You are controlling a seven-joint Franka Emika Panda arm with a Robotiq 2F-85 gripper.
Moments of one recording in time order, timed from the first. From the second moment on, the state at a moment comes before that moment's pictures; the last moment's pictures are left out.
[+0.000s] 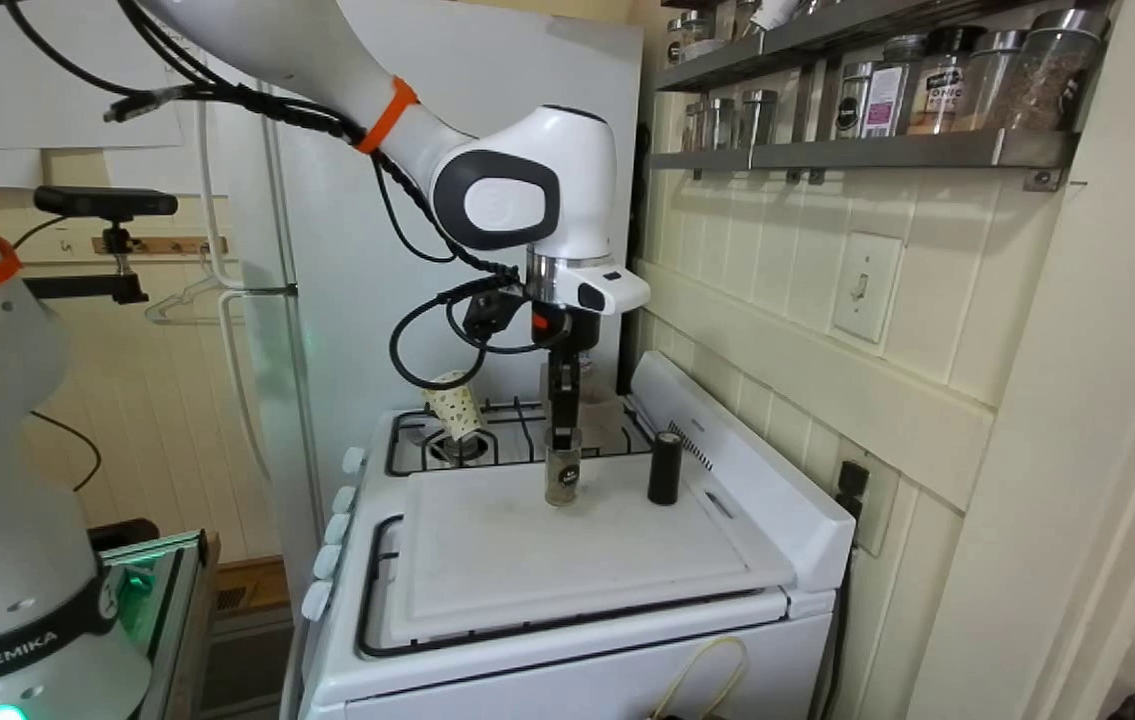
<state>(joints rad) -0.05 -0.07 -0.04 -2.32 0.08 2.27 0.25</state>
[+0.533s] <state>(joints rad) -0.05 -0.04 -0.05 -2.32 0.06 2.29 0.24</state>
